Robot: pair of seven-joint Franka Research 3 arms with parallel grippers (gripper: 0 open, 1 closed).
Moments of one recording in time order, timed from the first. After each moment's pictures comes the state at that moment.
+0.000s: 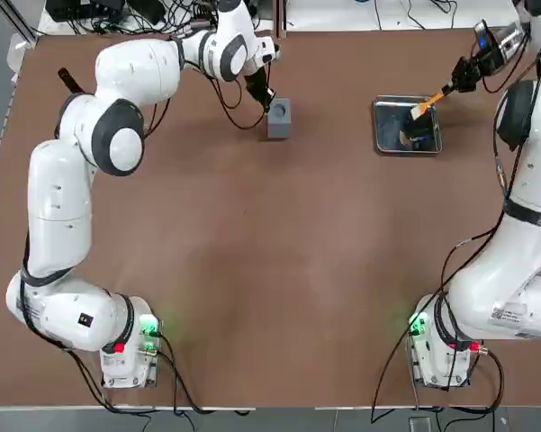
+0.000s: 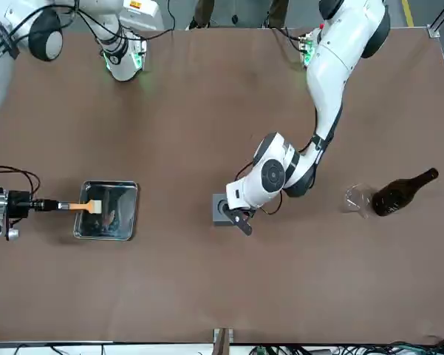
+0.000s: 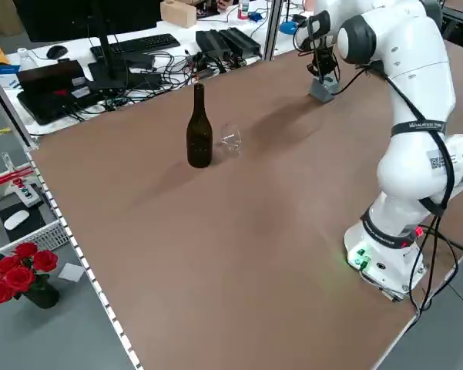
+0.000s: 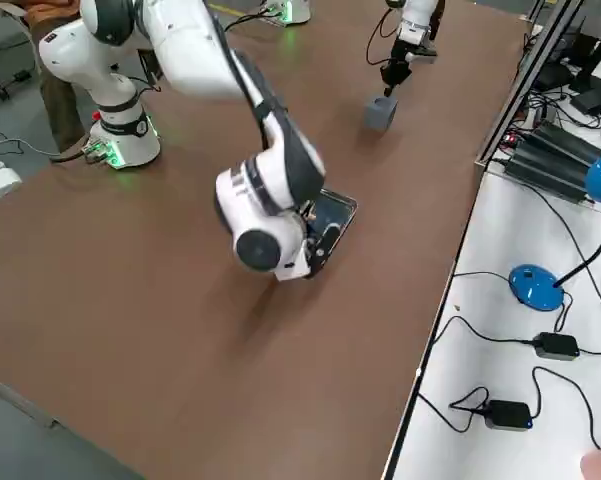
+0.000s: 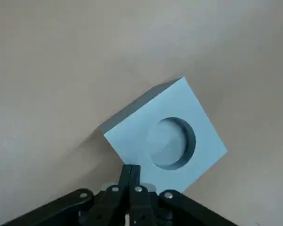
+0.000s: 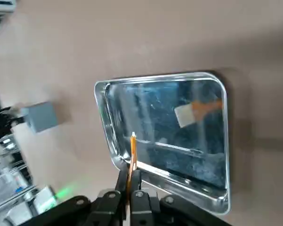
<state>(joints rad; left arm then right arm) -0.33 0.86 -0.39 -1.33 0.02 2.26 0.00 -0.10 0.77 -0.42 -1.34 0.82 1.49 -0.53</state>
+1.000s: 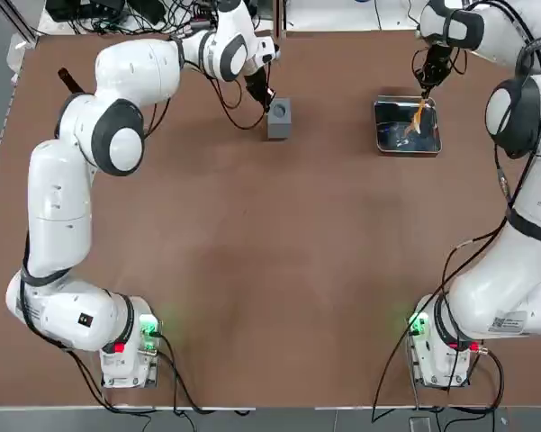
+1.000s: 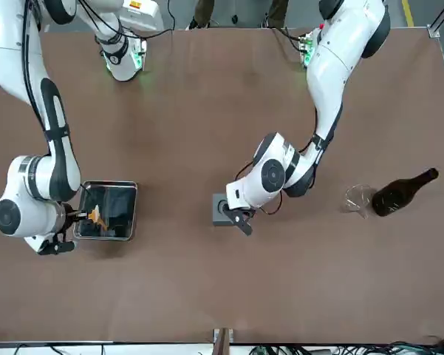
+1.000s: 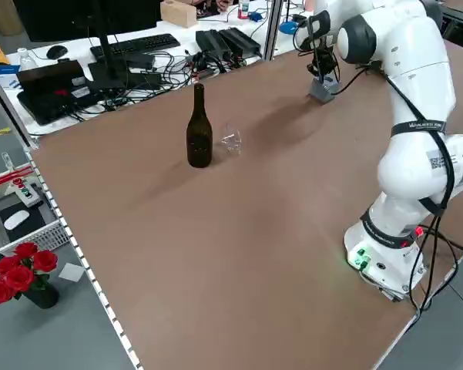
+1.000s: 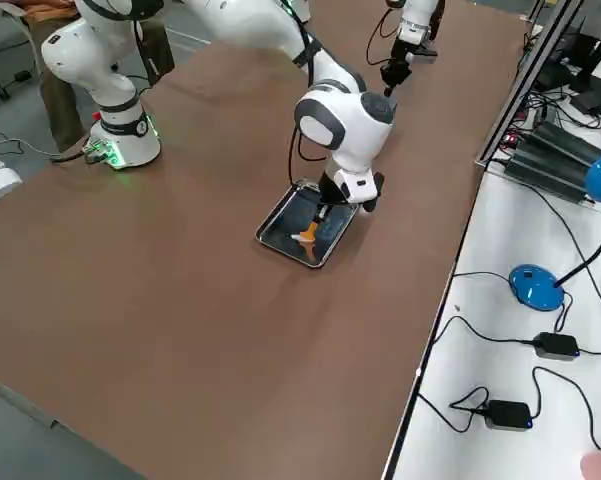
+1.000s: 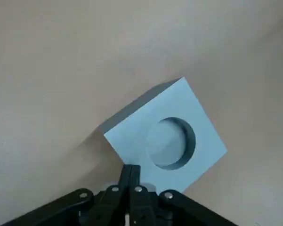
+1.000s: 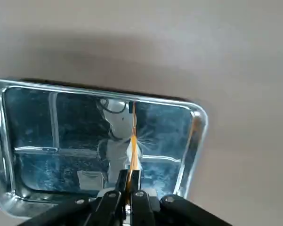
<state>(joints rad) -0.33 0.86 -0.39 -1.33 0.02 2.26 0.00 -0.02 0.63 -0.02 -1.55 -0.05 1.96 -0.12</state>
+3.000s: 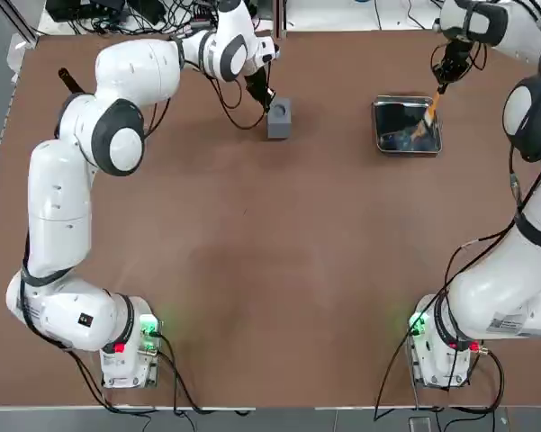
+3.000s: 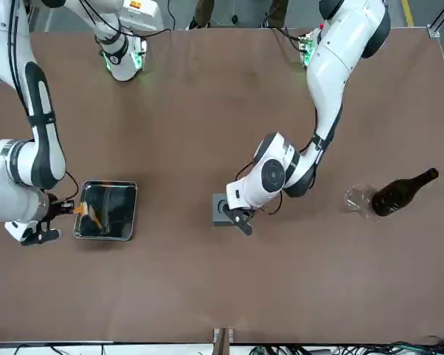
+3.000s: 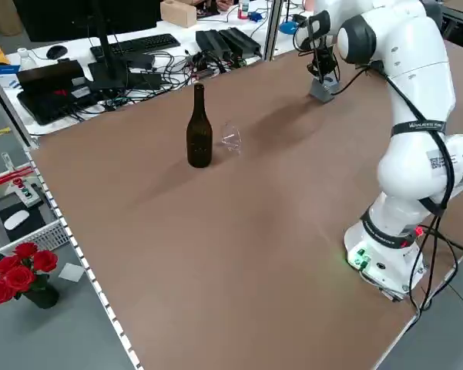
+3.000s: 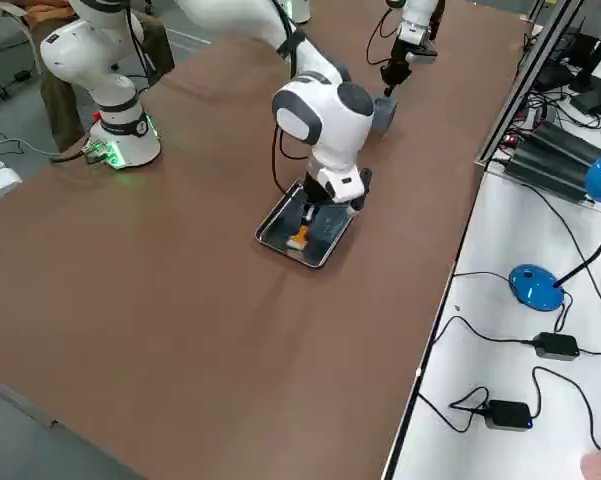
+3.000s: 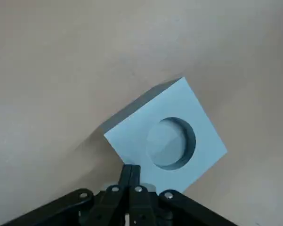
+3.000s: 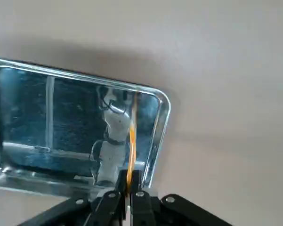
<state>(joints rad) -0.33 0.86 -0.39 -1.33 0.02 2.26 0.00 -0.07 0.52 -0.06 -1.59 -0.02 1.93 -0.28</state>
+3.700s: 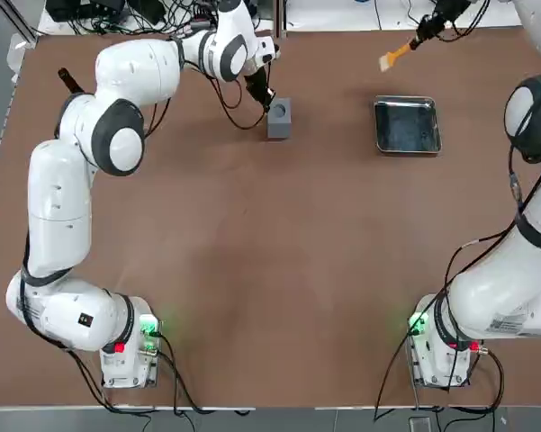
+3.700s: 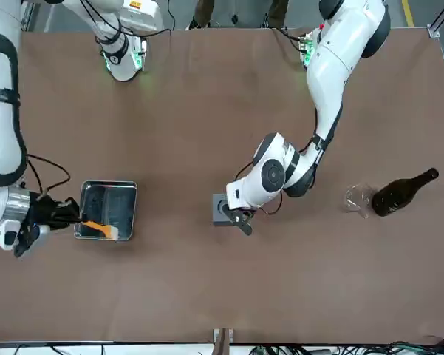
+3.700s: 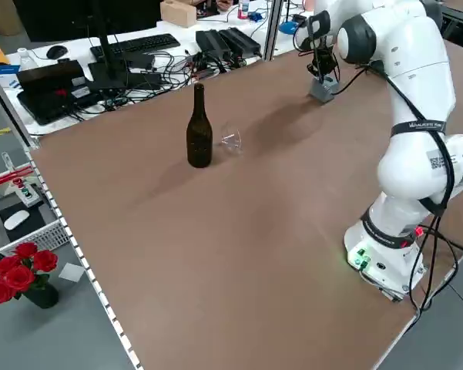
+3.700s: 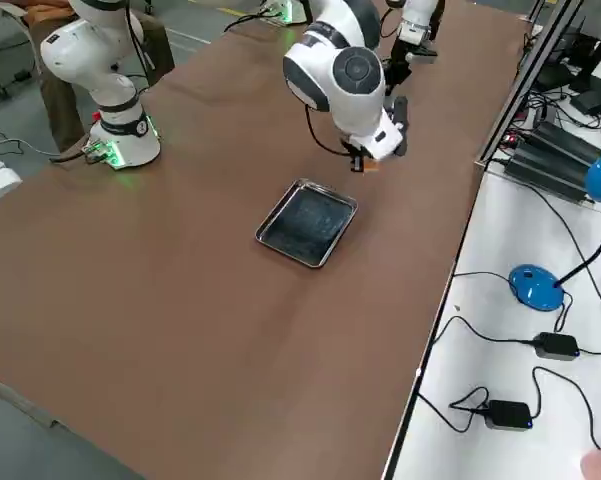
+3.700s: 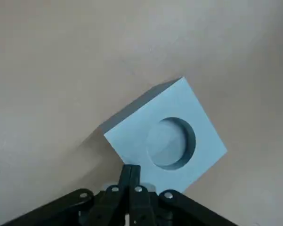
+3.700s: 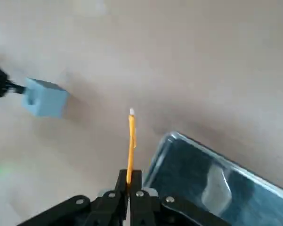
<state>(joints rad) -0.33 0.86 -0.39 -1.33 0.02 2.26 0.00 -0.06 0.51 -0.07 -1.45 0.66 1.80 -0.78</state>
